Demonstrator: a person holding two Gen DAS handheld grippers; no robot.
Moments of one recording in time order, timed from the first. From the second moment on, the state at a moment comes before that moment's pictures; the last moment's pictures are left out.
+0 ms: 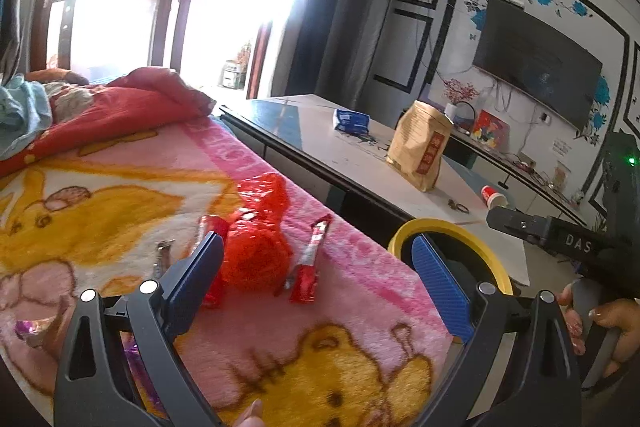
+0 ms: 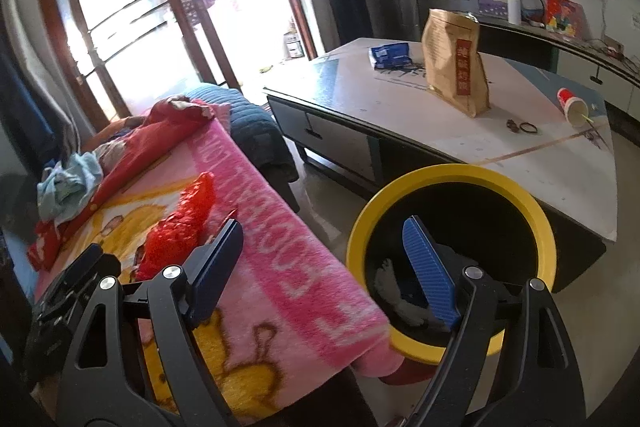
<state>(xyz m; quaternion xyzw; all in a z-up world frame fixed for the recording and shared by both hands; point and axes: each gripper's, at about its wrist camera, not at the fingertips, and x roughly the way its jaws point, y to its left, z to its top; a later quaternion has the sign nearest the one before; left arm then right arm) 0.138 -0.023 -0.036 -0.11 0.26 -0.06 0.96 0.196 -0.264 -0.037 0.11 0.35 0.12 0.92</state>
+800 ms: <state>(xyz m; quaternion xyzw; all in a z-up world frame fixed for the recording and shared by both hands) 0.123 0.047 -0.032 -0.14 0.25 0.01 0.96 0.181 -0.188 -0.033 0.06 0.35 0.20 0.91</state>
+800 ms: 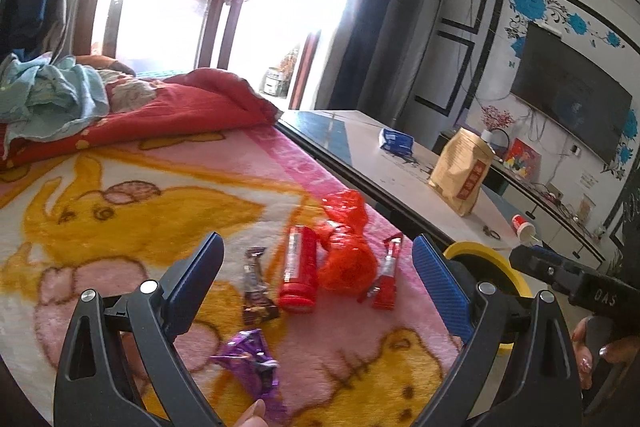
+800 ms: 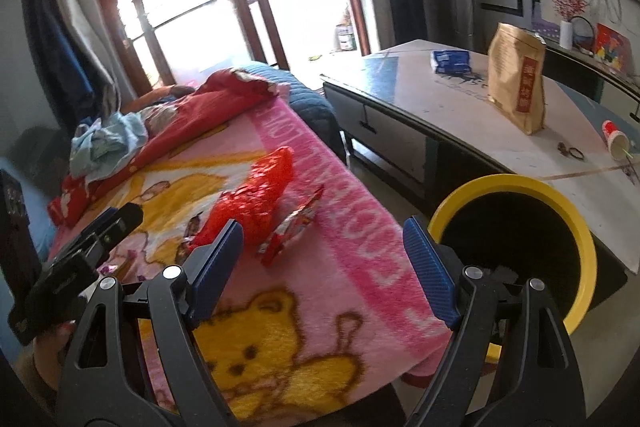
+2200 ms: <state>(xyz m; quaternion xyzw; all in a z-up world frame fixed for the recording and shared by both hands) 0.105 0.060 -0.092 -0.14 0.37 -0.06 0.92 0.265 -0.070 -0.101 0.05 0.48 0.26 0.84</state>
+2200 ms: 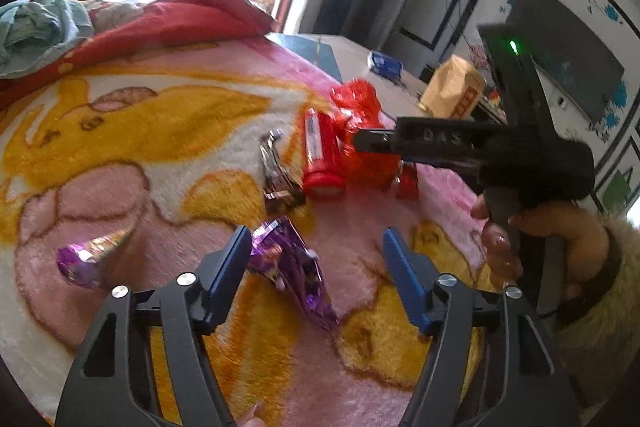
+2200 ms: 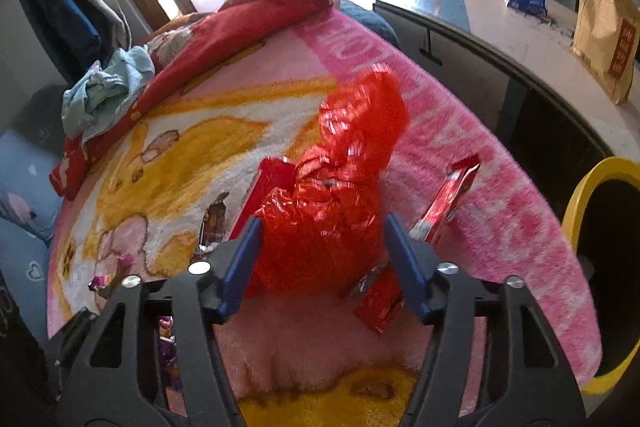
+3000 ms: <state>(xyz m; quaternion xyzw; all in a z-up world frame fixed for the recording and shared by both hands) 0.107 0.060 -0.102 -0.14 0.39 -0.06 0.91 0.239 -0.087 -0.071 0.06 0.43 0.31 0.84</state>
